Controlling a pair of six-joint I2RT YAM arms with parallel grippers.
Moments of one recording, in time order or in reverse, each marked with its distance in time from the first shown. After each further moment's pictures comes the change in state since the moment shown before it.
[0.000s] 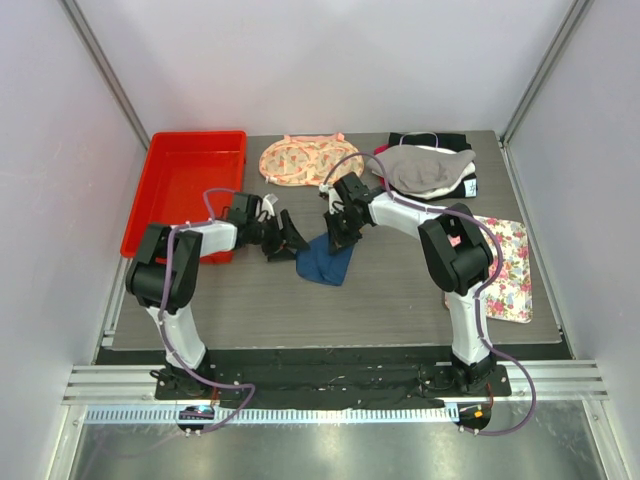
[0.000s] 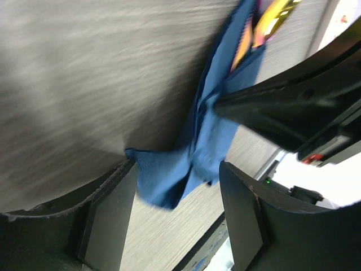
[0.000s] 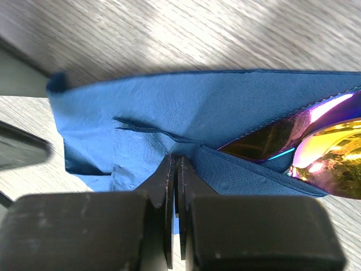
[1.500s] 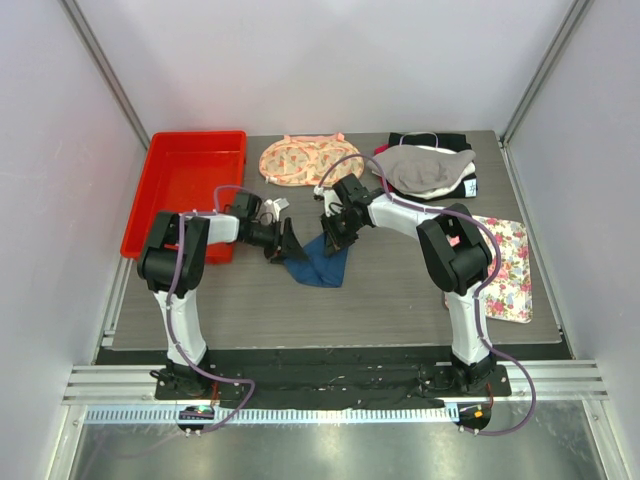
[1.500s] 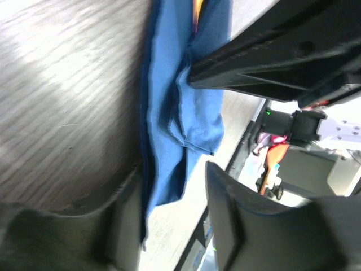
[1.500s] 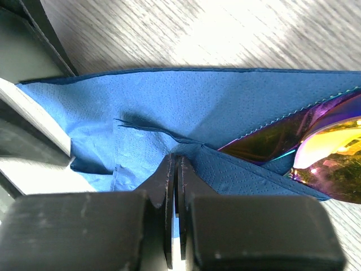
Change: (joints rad) left arm 0.034 0.158 0.116 -0.134 0.344 0.328; right arm 0.005 0.003 -0.016 0.045 -0.098 -0.087
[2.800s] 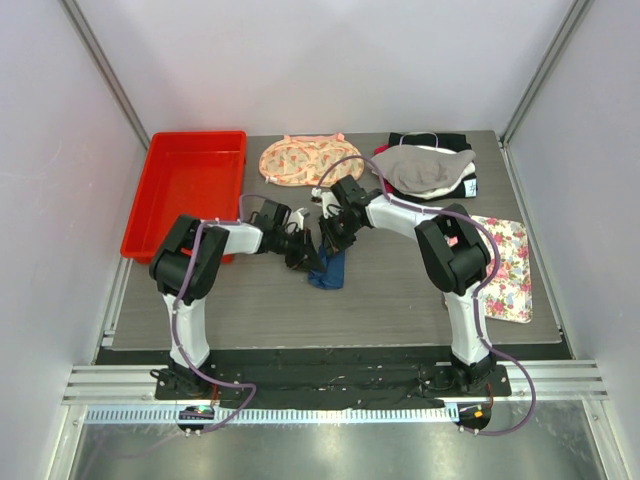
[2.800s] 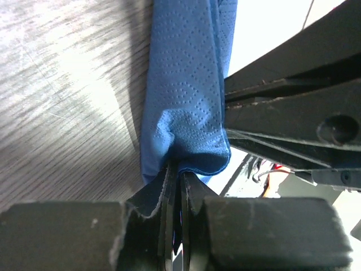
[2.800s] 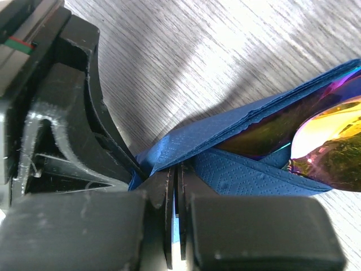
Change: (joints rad) left arm -0.196 -0.017 -0.050 0.153 -0.215 -0.279; right arm 0.011 0.002 0.003 -0.006 -0.024 0.005
